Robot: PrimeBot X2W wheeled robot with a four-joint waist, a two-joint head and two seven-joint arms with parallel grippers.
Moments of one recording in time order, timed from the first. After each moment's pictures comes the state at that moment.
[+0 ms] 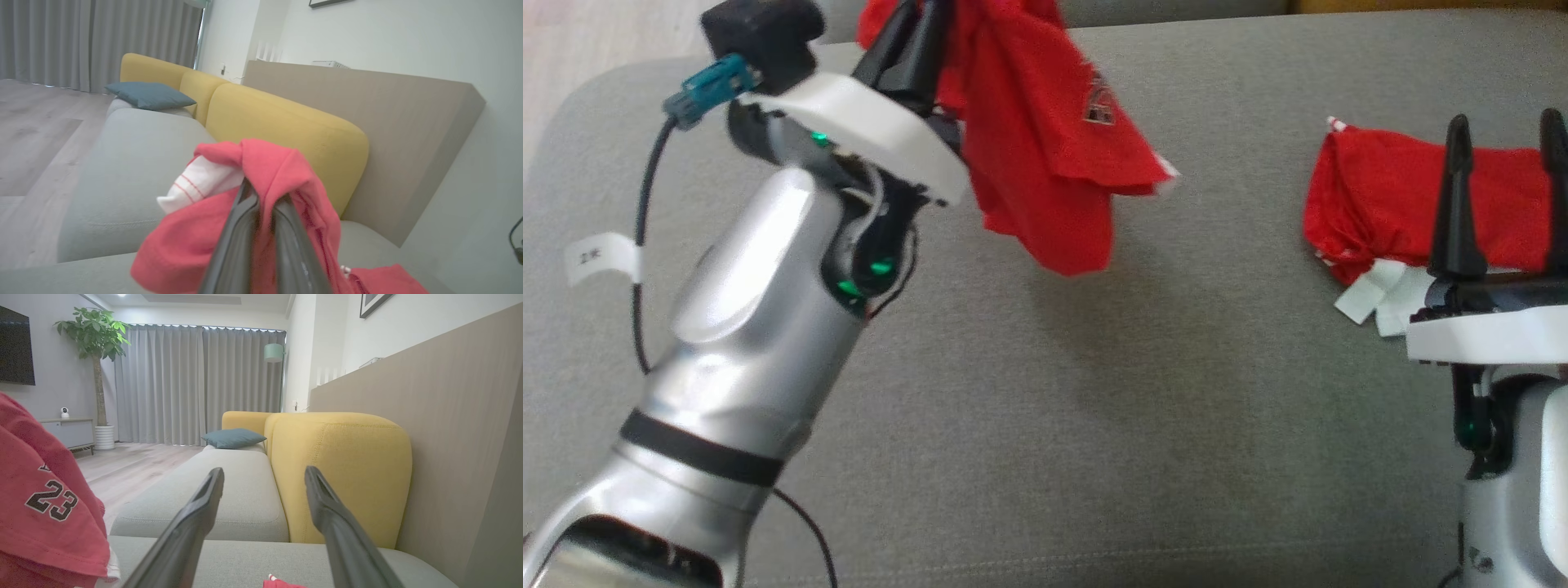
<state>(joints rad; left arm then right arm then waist) -0.86 0.19 -0.65 0.43 -0.80 0.04 -0.18 -0.24 -0.05 -0.12 -0.08 0.01 0.12 -0.09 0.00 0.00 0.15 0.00</state>
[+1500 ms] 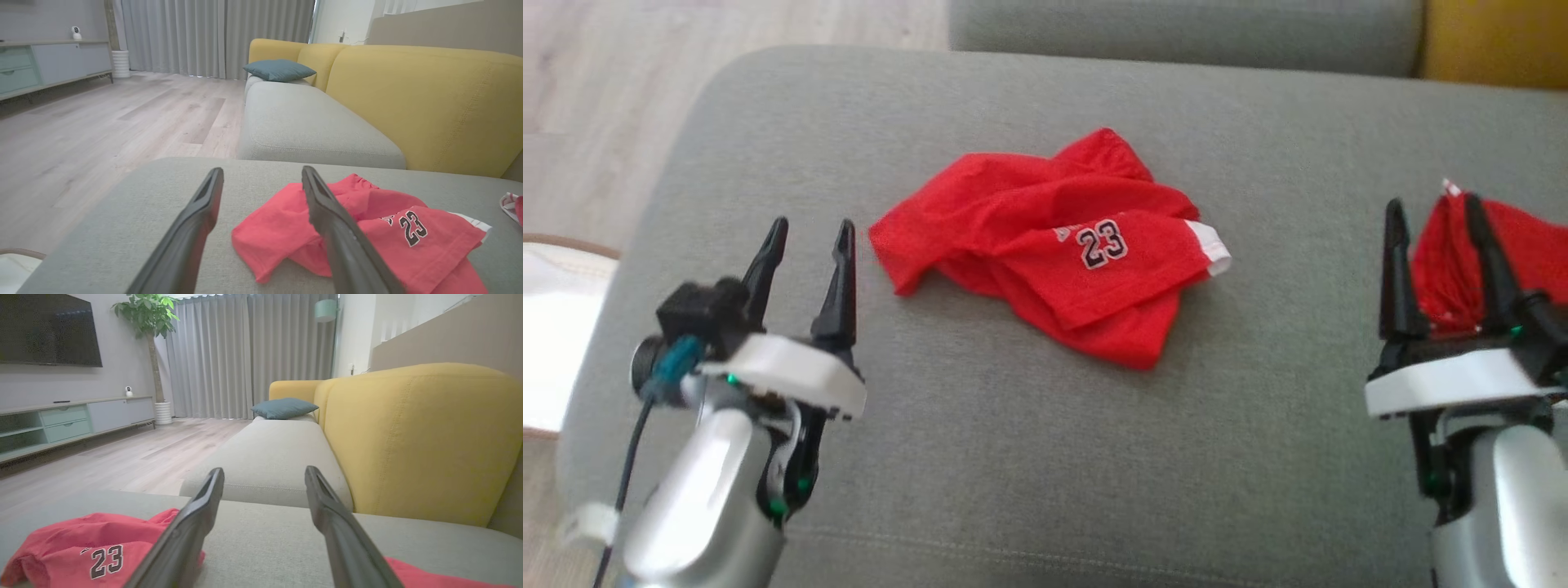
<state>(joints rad) -0.33 0.28 -0.42 0.29 -0.48 0.12 -0.25 -0.16 -0.05 -0.08 0.05 0.05 0.12 -0.10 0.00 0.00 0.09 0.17</state>
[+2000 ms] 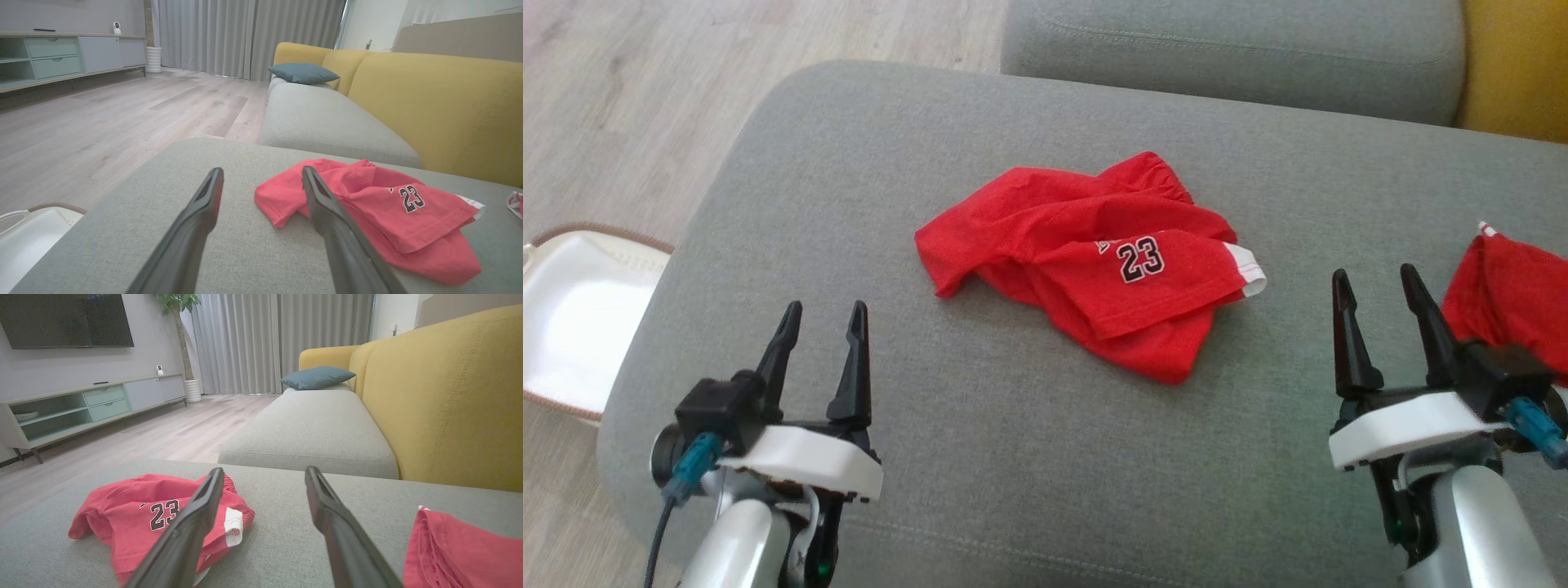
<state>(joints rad) -0.11 0.20 -0.33 0.17 -0.38 0.11 -0.26 -0.11 -0.05 -0.02 0.16 0.11 0.12 -0.11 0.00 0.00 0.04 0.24</state>
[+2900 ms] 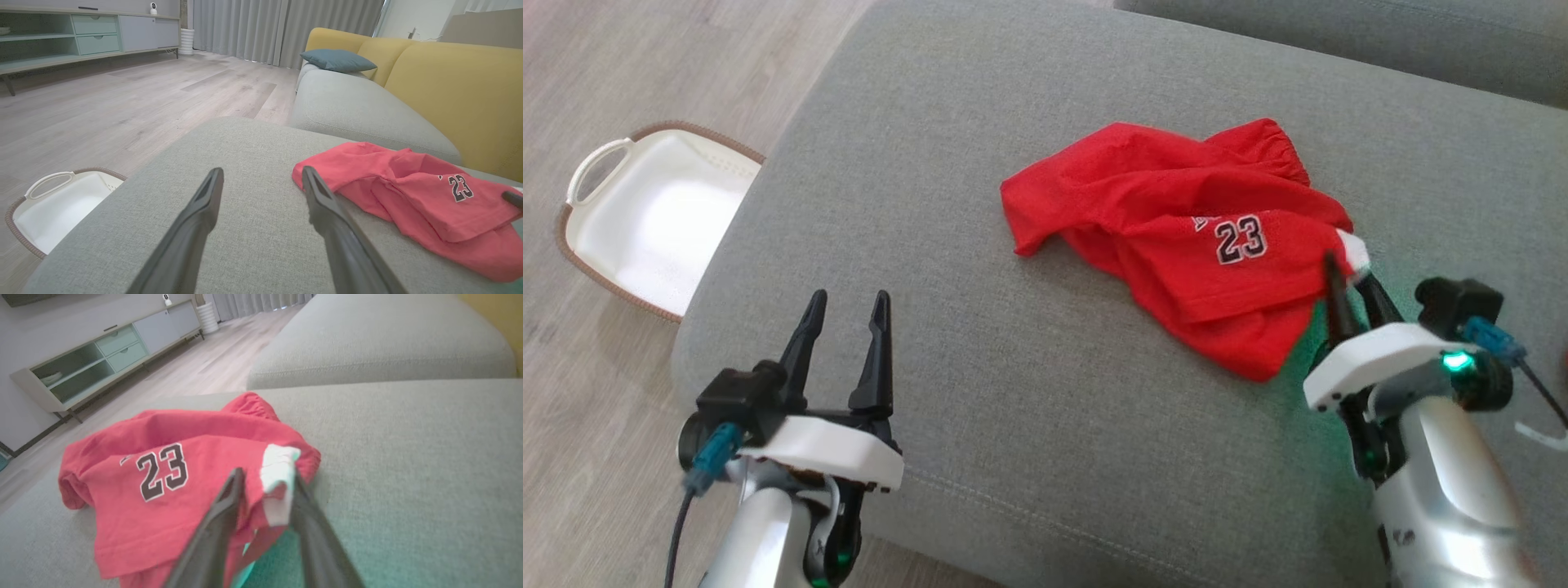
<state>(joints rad) -0.13 0.08 -0.23 0.22 -0.27 -0.02 -0.26 -0.38 -0.05 -0.02 0.63 0.21 0.12 -0.09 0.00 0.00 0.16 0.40</state>
